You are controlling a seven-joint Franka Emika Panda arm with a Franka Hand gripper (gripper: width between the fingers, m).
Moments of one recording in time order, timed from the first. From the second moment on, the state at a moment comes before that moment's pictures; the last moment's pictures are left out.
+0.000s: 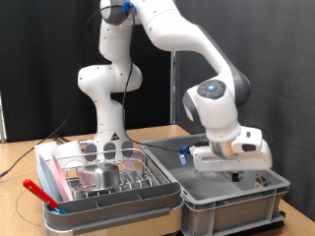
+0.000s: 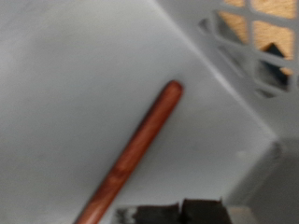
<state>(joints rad) 0.04 0.35 0.23 -2.08 0.48 2.43 -1.74</state>
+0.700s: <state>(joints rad) 0.09 0.36 0.20 -2.14 0.26 2.44 -1.57</state>
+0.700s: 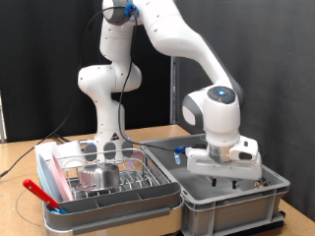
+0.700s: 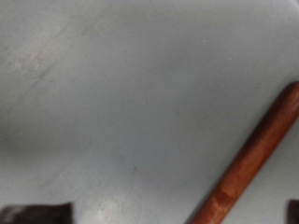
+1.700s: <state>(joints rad) 0.18 0.51 0.11 -2.12 0.11 2.62 -1.37</state>
